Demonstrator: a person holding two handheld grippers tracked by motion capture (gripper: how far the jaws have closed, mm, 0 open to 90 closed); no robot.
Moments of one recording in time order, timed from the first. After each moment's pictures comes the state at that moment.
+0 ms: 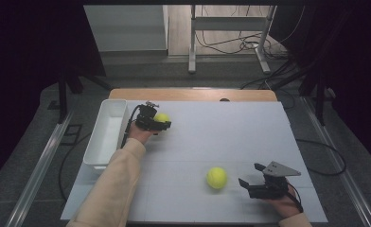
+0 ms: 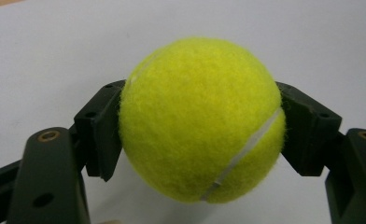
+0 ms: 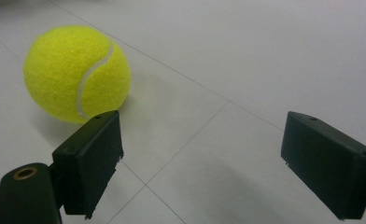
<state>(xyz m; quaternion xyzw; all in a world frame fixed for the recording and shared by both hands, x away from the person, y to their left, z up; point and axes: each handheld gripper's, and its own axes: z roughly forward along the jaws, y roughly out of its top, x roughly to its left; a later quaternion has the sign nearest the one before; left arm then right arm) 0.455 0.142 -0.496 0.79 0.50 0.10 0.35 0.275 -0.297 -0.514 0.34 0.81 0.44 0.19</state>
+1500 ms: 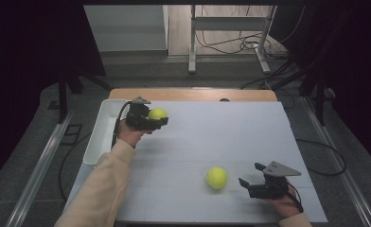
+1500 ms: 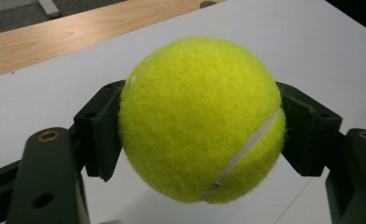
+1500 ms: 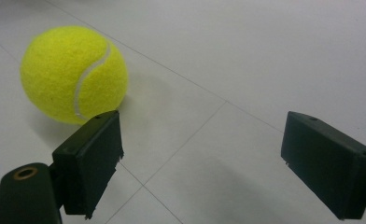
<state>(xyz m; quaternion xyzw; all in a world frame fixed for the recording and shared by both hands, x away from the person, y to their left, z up) 0.409 0.157 -0.439 0.78 0.44 0.12 0.43 0.275 -0.298 -0.514 0.34 0.81 0.44 0.19</state>
